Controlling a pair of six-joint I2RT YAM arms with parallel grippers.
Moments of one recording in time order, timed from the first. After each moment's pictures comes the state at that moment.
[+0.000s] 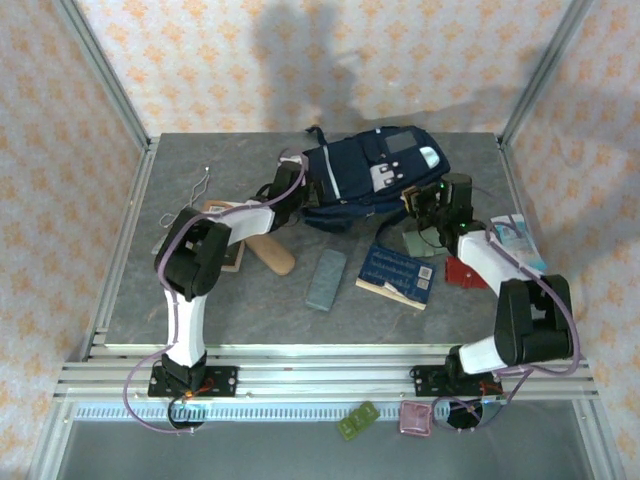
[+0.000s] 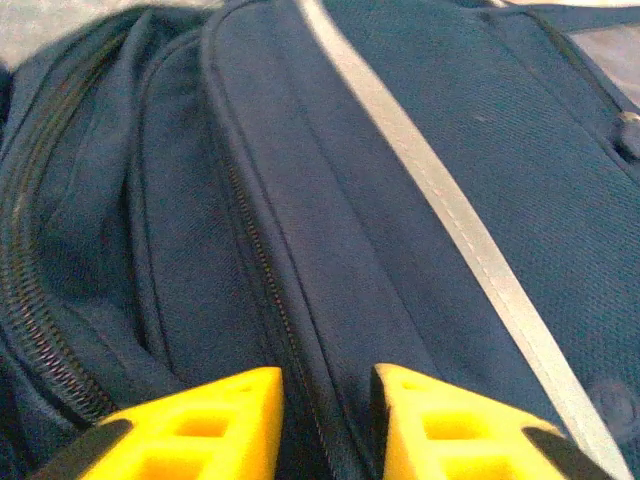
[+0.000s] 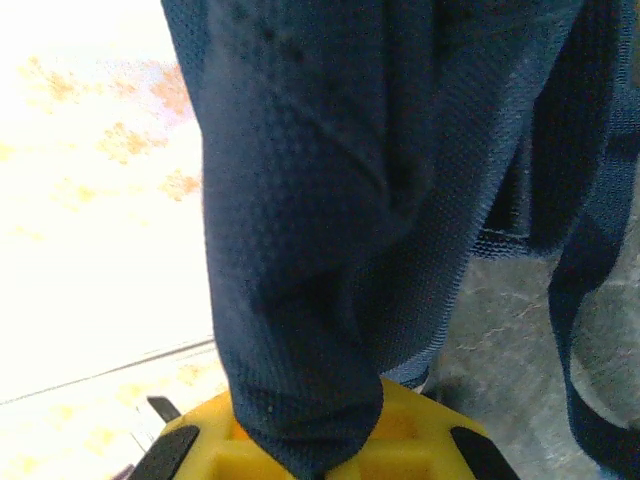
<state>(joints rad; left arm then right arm) -0.42 2.00 1.29 0.14 -0.01 -0.54 0.11 1.41 0.84 0.06 -0.31 1.34</state>
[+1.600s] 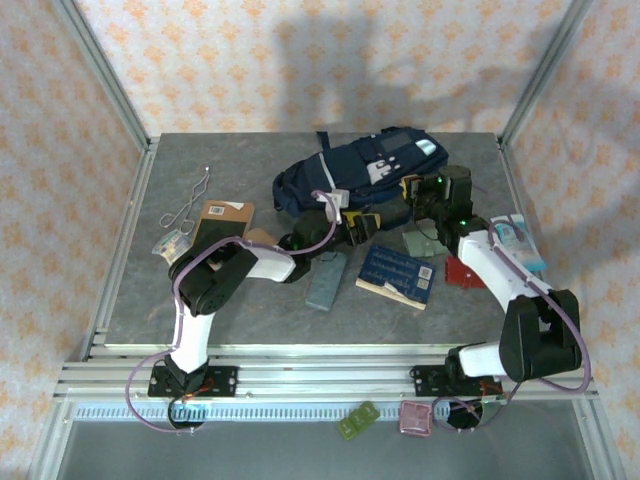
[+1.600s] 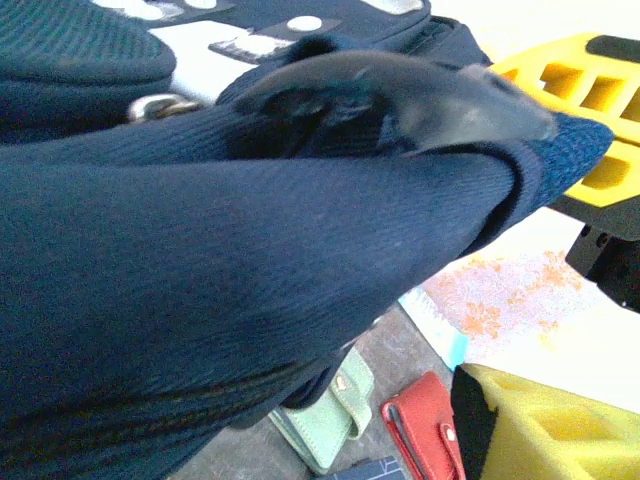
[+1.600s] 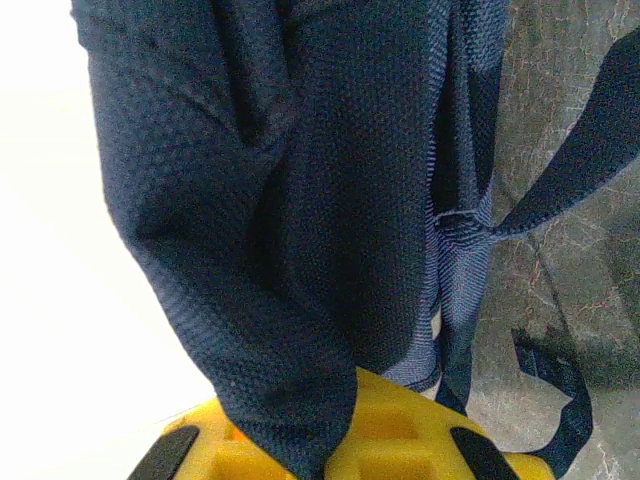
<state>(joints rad) -0.70 2.00 1.00 0.90 0.18 -0.71 0.18 1.35 0.90 0.02 -0.22 1.58</state>
